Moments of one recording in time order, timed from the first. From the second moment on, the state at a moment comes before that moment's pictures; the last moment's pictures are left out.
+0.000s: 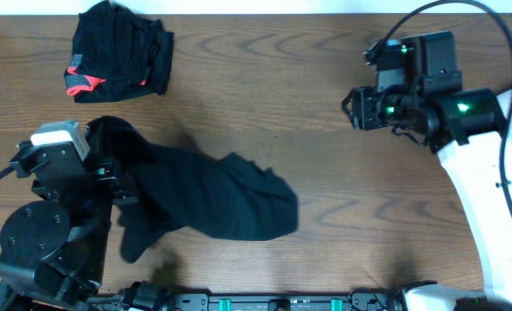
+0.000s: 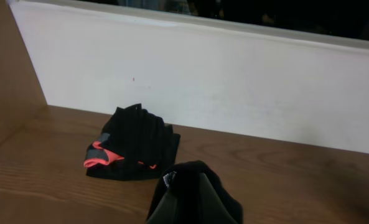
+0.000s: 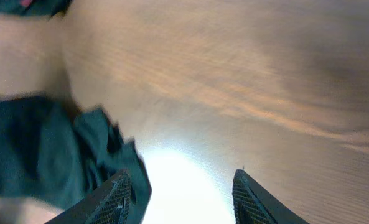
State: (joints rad) left arm -0.25 0.68 1.23 -0.75 -0.29 -0.20; right arm 0.22 1.49 1.53 -1.04 -0.29 0.07
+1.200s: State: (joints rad) left arm -0.25 0.68 1.23 -0.78 -0.35 -0.20; right arm 0.55 1.76 1.08 -1.05 -0.60 0.22
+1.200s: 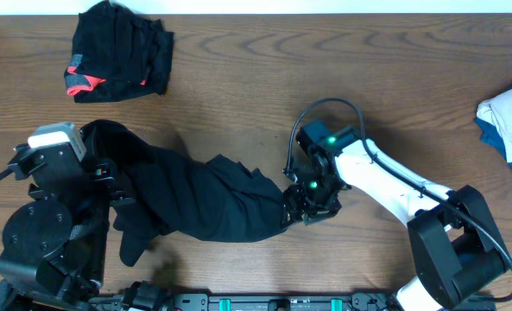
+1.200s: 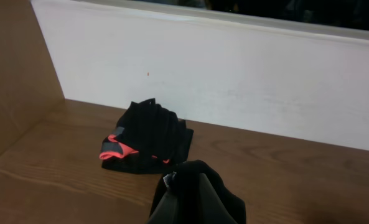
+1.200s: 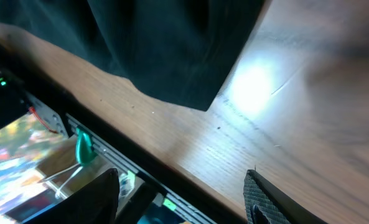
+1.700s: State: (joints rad) left arm -0.25 0.68 1.23 -0.79 -0.35 -0.20; right arm 0.55 1.76 0.87 -0.71 -0.72 0.29
